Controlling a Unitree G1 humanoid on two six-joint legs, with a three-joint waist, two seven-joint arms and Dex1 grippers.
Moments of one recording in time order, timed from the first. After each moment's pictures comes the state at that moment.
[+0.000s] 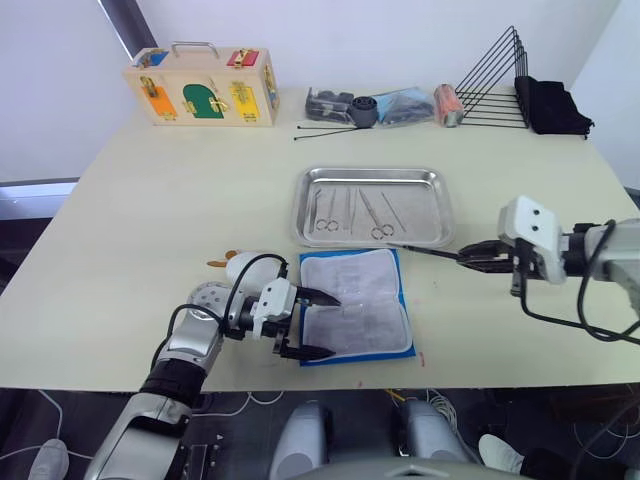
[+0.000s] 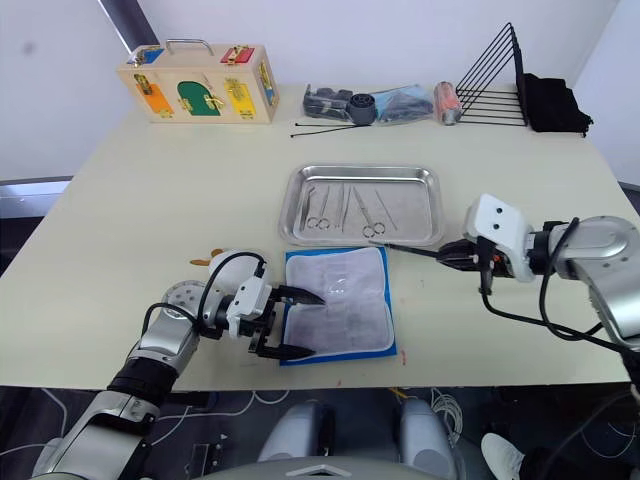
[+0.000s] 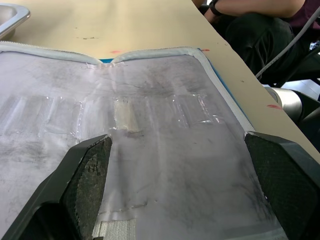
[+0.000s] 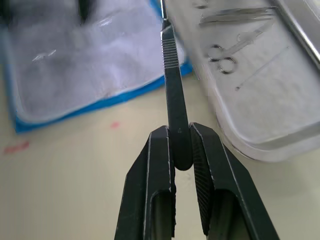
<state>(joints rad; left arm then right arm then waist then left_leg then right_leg) -0.31 0.55 -0.22 0.38 -0.30 -0.24 -1.53 -0.39 -0.87 0.01 -0.34 0.35 0.74 1.03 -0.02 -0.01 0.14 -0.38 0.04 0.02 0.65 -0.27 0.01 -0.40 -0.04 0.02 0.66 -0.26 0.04</state>
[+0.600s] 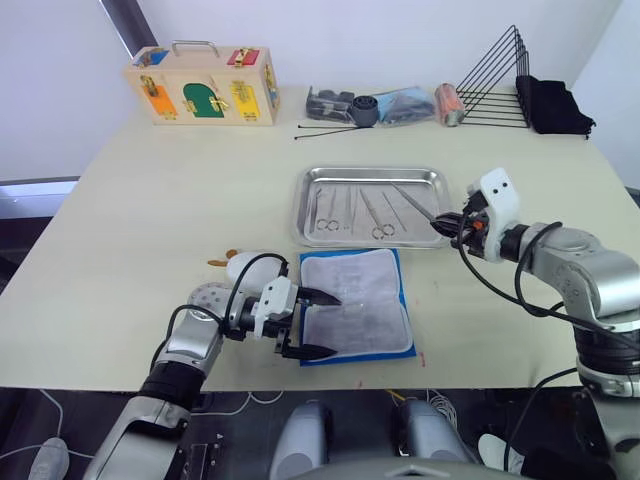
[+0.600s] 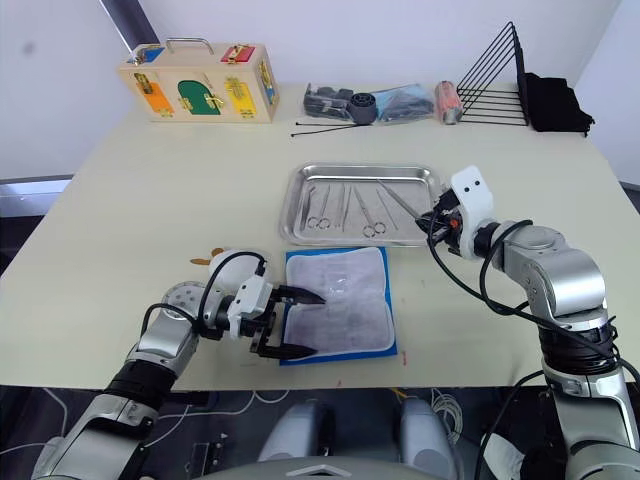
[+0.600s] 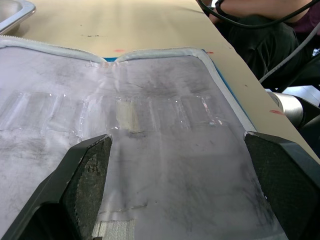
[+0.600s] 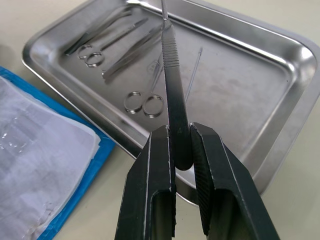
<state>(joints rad) -0.29 0.56 -0.21 0.32 -0.30 -0.18 -1.50 -0.54 -0.48 -0.04 -0.24 0.36 1.05 0.50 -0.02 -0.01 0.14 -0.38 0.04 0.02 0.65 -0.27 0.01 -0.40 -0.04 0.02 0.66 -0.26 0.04</state>
